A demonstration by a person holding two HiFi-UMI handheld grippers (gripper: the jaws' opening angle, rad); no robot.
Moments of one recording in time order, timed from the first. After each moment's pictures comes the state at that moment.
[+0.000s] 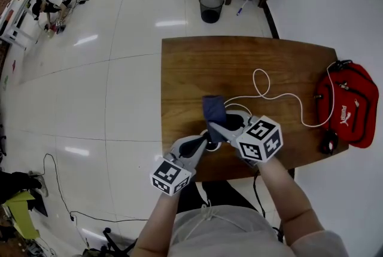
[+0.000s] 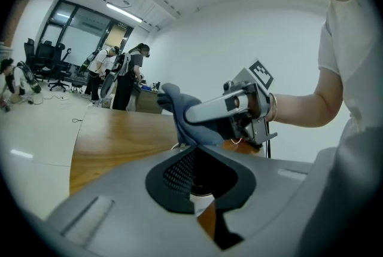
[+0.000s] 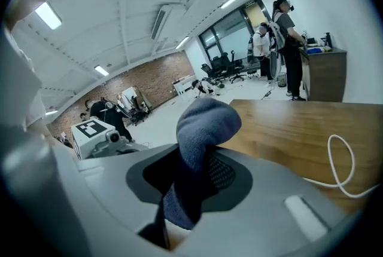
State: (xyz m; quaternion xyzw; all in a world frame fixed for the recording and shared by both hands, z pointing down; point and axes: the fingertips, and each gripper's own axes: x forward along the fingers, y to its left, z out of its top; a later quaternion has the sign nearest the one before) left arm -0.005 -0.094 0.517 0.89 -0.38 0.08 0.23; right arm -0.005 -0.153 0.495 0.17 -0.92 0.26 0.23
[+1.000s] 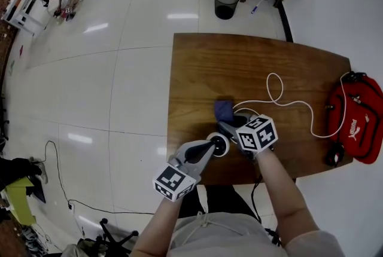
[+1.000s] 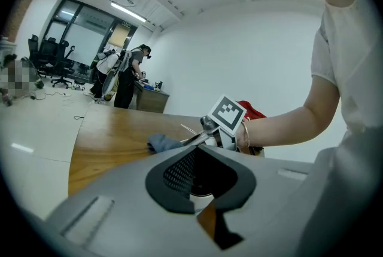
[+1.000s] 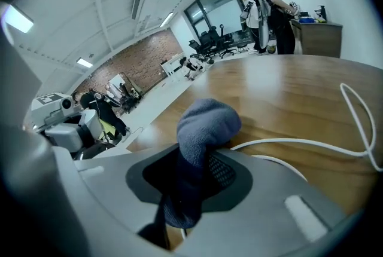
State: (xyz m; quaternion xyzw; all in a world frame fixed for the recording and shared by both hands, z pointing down) left arm -0.005 -0.092 0.516 0.89 -0.38 0.07 0.24; right arm 0.009 -0.171 0.614 0.18 -0.87 0.32 0.32
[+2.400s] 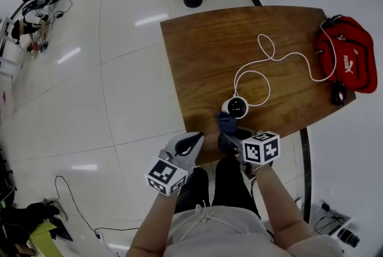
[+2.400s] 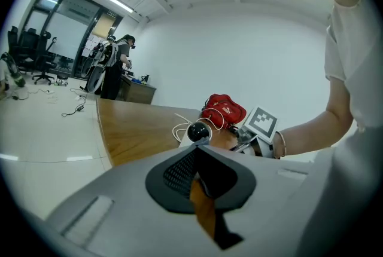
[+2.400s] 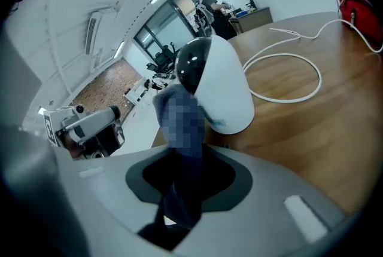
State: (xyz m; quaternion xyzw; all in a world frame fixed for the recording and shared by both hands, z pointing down) left arm -0.104 -0.015 0.519 0.92 -0.29 0.09 0.24; right arm -0.022 -0.016 0.614 0.37 -0.78 0.46 0.22
